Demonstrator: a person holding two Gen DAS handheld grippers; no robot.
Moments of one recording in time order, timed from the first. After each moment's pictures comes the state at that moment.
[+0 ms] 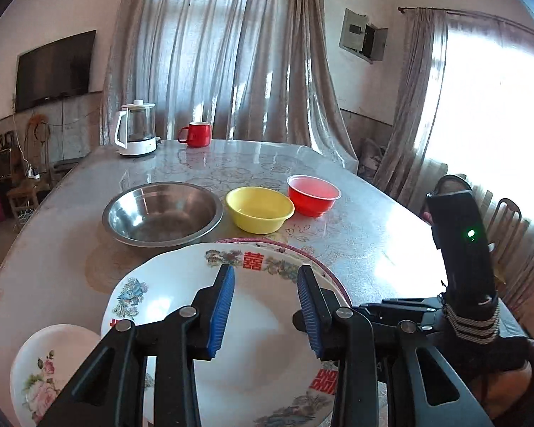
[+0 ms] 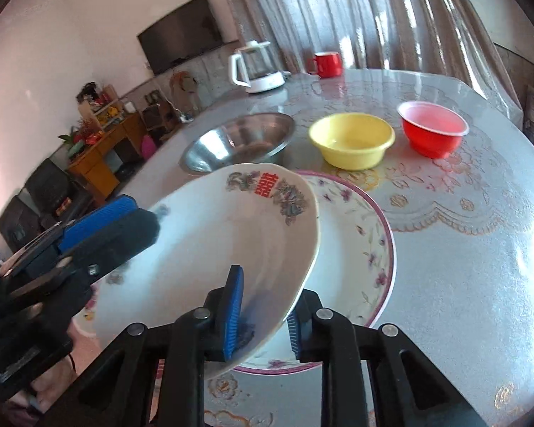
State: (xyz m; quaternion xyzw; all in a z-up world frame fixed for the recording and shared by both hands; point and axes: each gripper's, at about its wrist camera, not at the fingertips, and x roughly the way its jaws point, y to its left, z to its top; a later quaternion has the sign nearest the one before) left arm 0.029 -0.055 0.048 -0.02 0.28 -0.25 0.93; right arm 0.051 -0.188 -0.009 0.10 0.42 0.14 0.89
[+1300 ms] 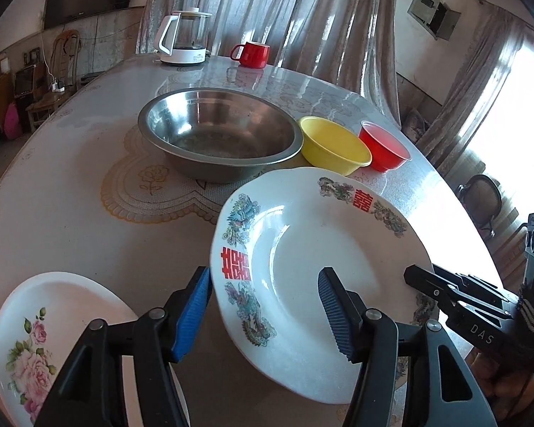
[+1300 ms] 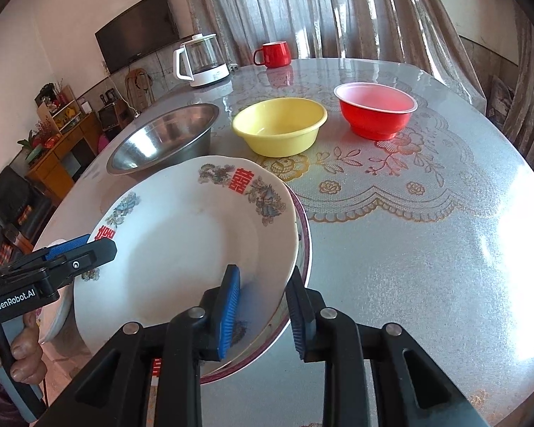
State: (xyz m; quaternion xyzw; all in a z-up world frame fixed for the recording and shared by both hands) left arm 0.087 -0.019 -0.008 -0.07 0.43 -0.18 0.88; right arm 0.061 -0.227 -0.025 0.08 0.42 0.06 0.90
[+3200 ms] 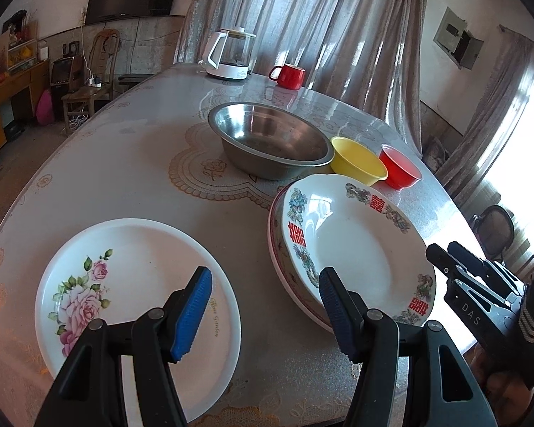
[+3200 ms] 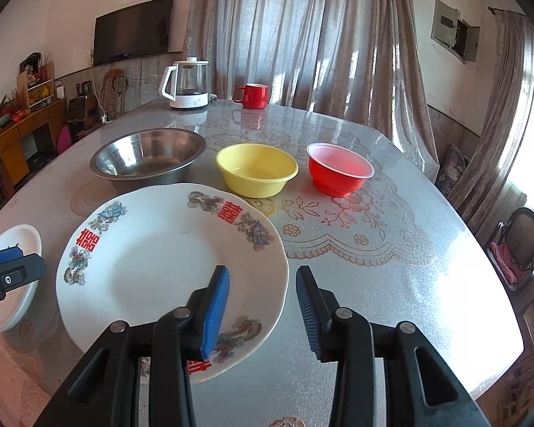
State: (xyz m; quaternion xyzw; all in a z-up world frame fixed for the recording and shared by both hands) left arm 0.035 0.025 0.004 -0.10 0.40 -0.12 0.90; right arm 0.034 -0.193 0.004 -0.05 0.35 -0.04 0.94
